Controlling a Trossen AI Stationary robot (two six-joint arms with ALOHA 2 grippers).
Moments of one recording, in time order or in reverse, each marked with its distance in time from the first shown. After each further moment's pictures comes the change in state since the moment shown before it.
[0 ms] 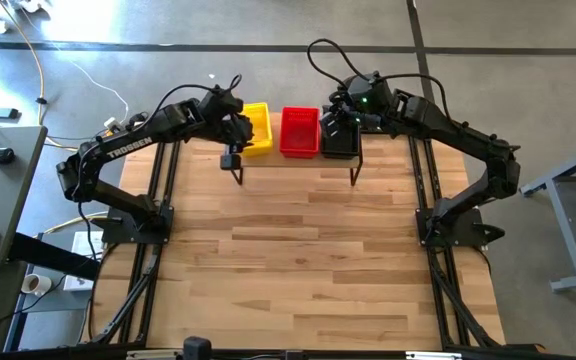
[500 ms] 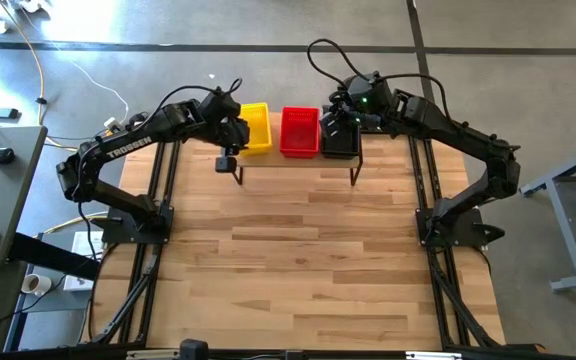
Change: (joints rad) left arm 0.005 -0.001 0.001 -0.090 0.000 0.008; right arm 0.000 0.000 0.000 0.000 0.000 0.002
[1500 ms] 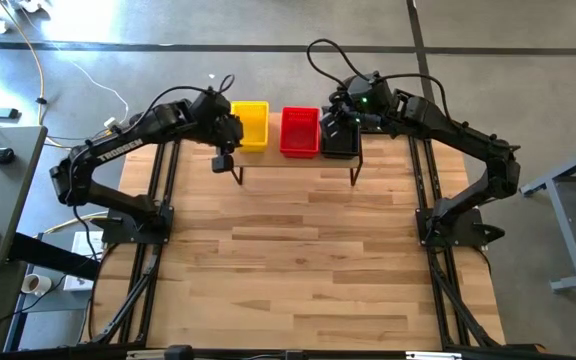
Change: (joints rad) left arm -0.002 -0.052 0.001 -0.045 -0.052 -0.125; right arm 0.000 0.000 0.000 0.000 -0.019 0.001
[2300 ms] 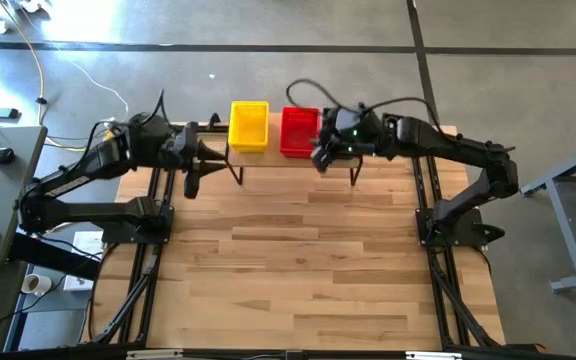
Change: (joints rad) left arm -0.132 -0.515 -0.316 0.304 0.239 -0.489; right arm 0.202 0.008 -0.013 -0.042 -0.020 0.050
